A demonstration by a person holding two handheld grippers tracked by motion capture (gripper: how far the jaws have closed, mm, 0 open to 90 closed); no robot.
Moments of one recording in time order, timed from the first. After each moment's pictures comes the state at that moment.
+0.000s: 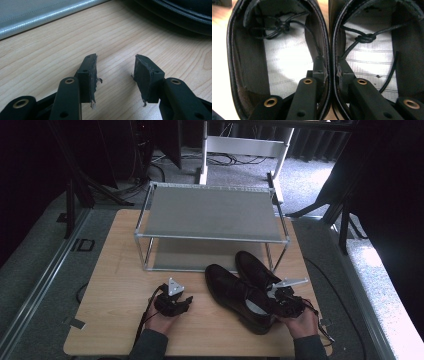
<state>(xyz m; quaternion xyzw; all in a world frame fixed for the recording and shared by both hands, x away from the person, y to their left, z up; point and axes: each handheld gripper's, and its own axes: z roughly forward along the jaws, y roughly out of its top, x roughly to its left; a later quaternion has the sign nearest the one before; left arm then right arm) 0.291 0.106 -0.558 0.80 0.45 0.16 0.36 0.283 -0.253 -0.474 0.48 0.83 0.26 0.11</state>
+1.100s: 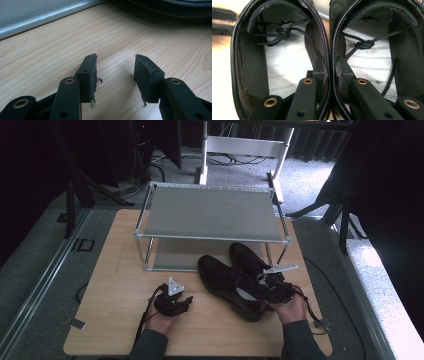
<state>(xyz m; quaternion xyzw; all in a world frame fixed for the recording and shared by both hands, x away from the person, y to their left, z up) 0.291 0.106 -0.558 0.80 0.45 0.16 0.37 0.314 -0.226 -0.459 0.47 0.83 0.28 0.13</state>
